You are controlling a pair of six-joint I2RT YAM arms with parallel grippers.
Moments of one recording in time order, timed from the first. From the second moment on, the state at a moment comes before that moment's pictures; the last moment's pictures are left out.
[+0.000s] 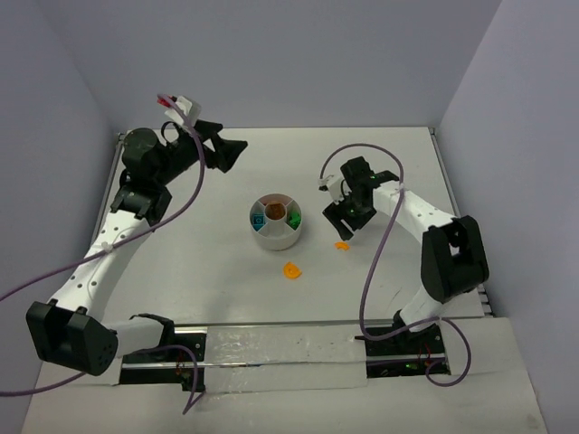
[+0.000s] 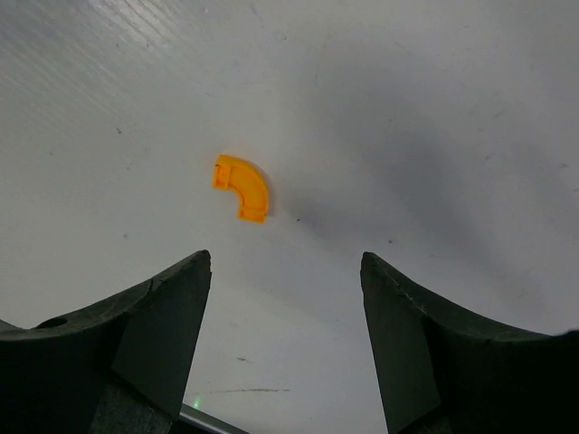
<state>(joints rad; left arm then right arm) -0.32 1.23 1.15 0.20 0.49 -0.15 0.34 1.59 1.16 -0.82 -0.12 -0.39</state>
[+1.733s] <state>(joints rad) -0.04 1.29 1.17 -0.19 0.66 -0.13 0.45 1.79 1.11 -0.75 -0.04 -0.42</state>
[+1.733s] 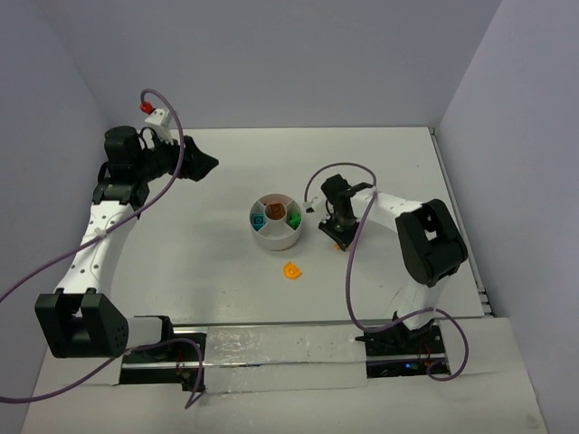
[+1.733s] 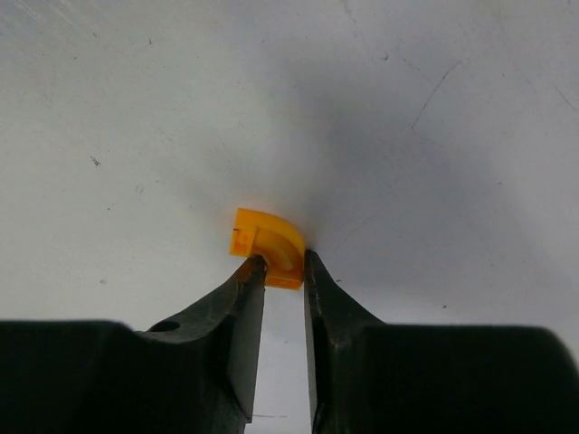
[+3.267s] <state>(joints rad) -0.04 1.30 1.15 -0.26 0.48 -0.23 0.74 1.64 1.37 -0.77 -0.21 -0.21</state>
